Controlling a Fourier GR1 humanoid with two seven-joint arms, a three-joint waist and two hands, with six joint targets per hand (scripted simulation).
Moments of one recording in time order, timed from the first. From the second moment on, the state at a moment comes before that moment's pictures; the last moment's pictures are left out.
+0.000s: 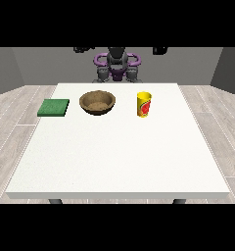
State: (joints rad) left arm -0.41 0.15 0.17 -1.70 0.19 -0.01 0.11; right arm -0.45 -0.05 0.33 -1.81 0.02 -0.34 0.31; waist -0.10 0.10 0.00
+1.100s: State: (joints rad) left arm -0.43 0.19 0.27 -1.01 0.09 -0.09 -0.54; right arm -0.43 -0.14 0.12 -1.96 -0.09 -0.16 0.31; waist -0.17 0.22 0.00
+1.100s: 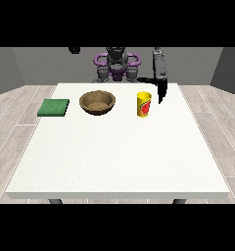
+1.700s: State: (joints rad) left arm -0.53 0.23 0.34 -0.71 0.10 -0.08 -0.73; right arm -0.34 -0.20 0.03 -2.11 -0.20 -0.04 0.32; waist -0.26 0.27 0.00
